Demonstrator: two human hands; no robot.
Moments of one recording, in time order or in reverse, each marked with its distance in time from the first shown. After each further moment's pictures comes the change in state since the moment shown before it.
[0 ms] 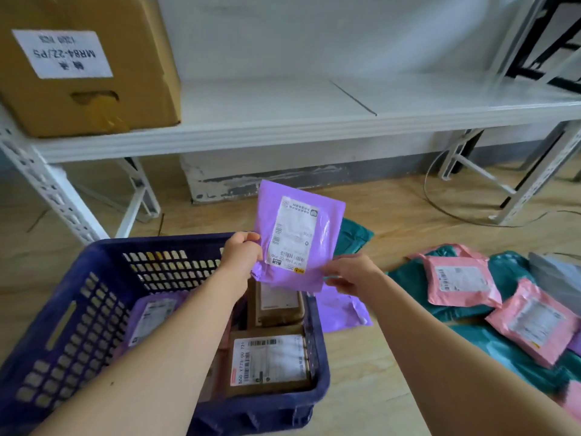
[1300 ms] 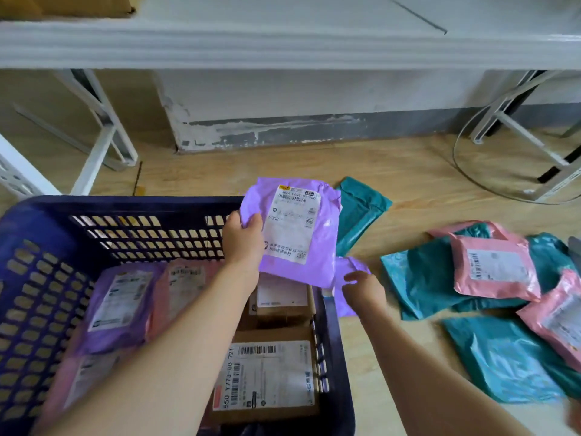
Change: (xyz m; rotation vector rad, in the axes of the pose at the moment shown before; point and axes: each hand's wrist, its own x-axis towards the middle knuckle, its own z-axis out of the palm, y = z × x) left_hand 0.085 -0.058 0.029 -0.032 0.199 0.108; right_hand 0.130 0.103 0.036 -0.478 0.263 0.052
